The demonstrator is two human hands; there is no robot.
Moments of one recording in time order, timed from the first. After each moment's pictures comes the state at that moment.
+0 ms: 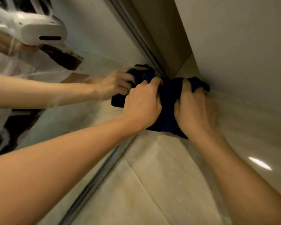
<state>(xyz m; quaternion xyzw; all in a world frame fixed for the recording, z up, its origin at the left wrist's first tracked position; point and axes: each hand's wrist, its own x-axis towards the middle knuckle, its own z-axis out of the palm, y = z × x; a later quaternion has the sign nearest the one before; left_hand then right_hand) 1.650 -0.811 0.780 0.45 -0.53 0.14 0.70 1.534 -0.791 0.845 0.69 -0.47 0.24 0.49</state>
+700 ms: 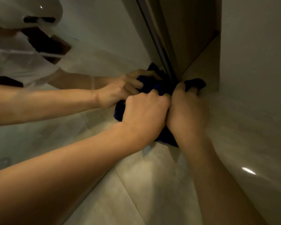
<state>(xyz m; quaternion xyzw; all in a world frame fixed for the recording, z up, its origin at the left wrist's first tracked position) 1.644 -0.834 0.783 0.56 -0.55 0.24 0.57 1.570 -0.835 0.843 0.65 -0.52 0.23 0.51</state>
